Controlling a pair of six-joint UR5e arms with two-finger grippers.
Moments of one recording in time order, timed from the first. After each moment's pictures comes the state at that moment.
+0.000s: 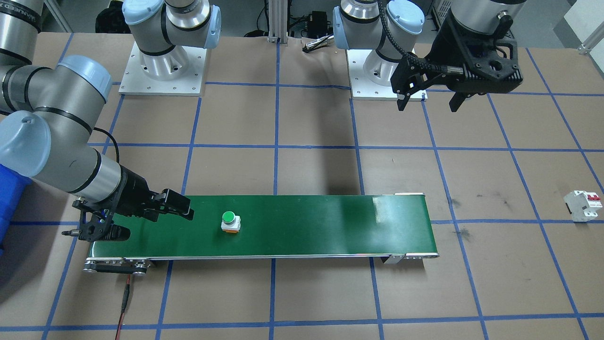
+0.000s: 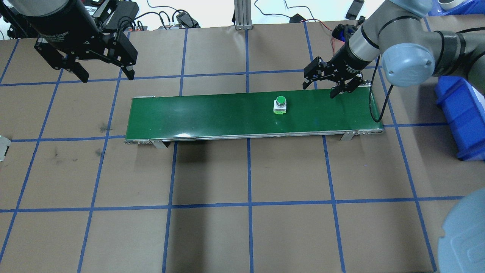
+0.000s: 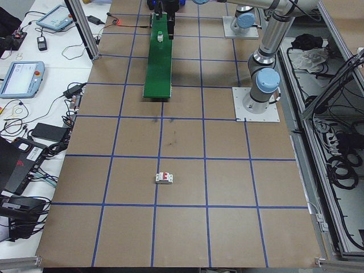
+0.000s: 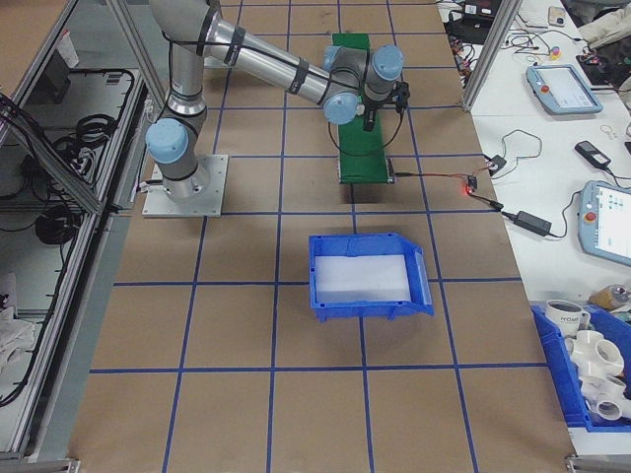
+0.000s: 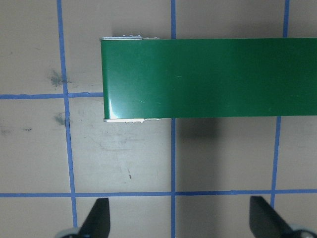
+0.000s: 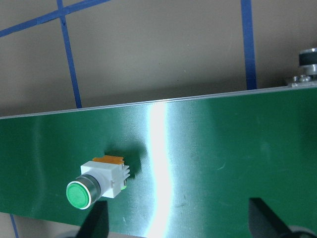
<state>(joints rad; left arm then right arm) -1.54 -1.58 -1.42 -1.72 1.57 0.02 1.45 -1.25 1.68 -1.94 -1.17 -0.02</state>
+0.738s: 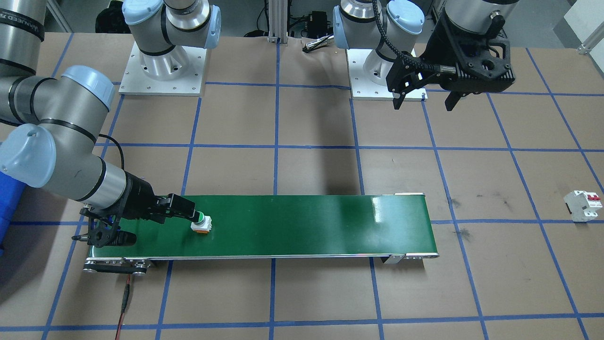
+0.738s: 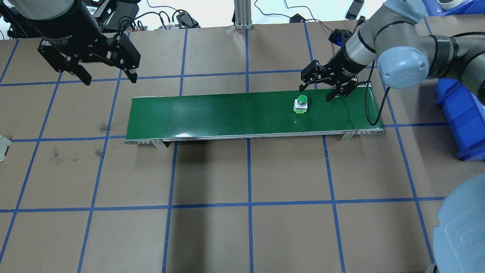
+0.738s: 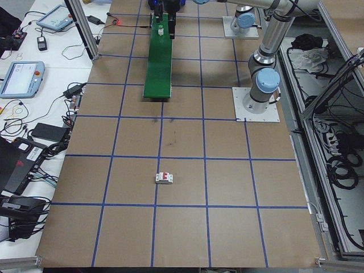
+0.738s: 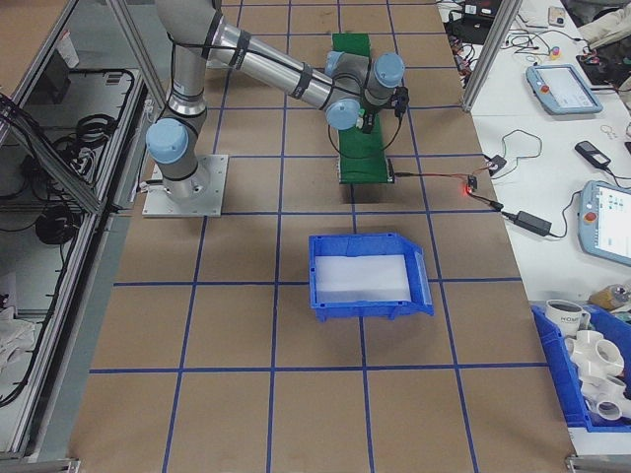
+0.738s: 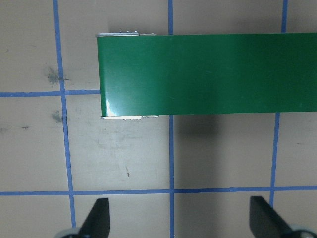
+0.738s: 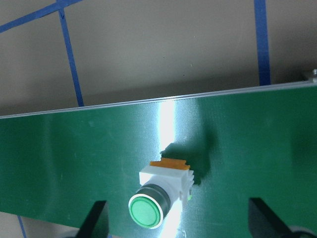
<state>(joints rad) -1.55 -1.57 -1.43 -1.72 1.57 0.02 1.45 -1.22 1.69 -1.94 -1.13 -0.02</state>
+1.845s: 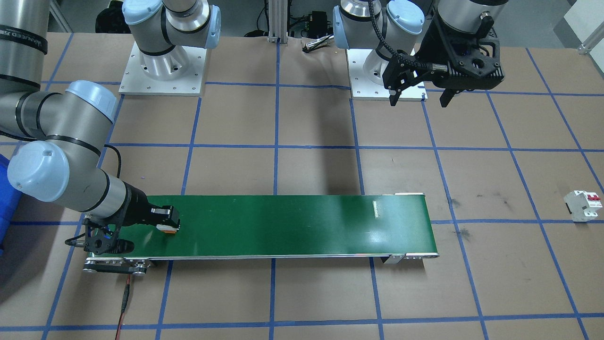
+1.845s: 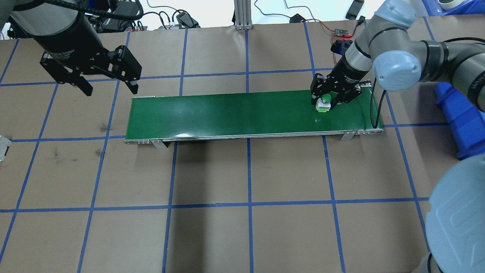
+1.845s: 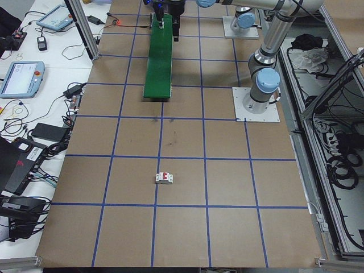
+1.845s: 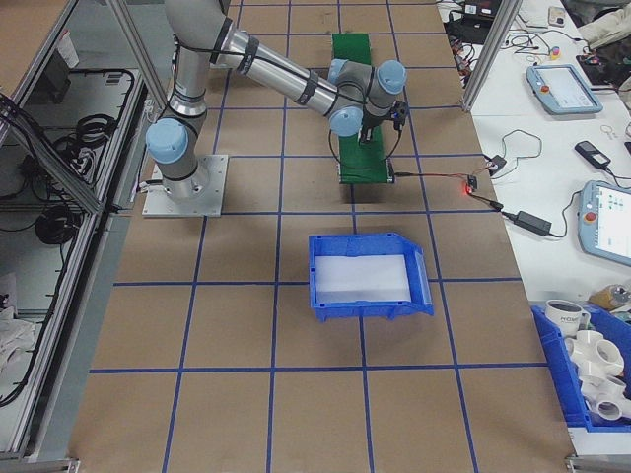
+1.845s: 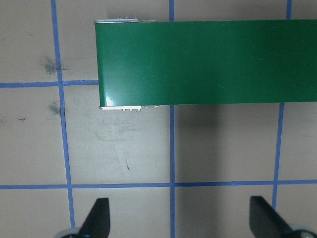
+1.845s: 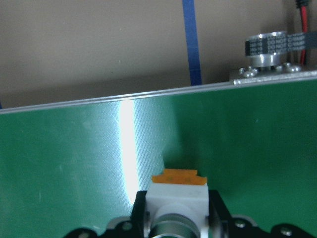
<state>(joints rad) -1.55 -1.53 -1.49 -1.70 1.58 0.02 1.45 -1.18 1.68 -1.94 -1.31 -0.02</state>
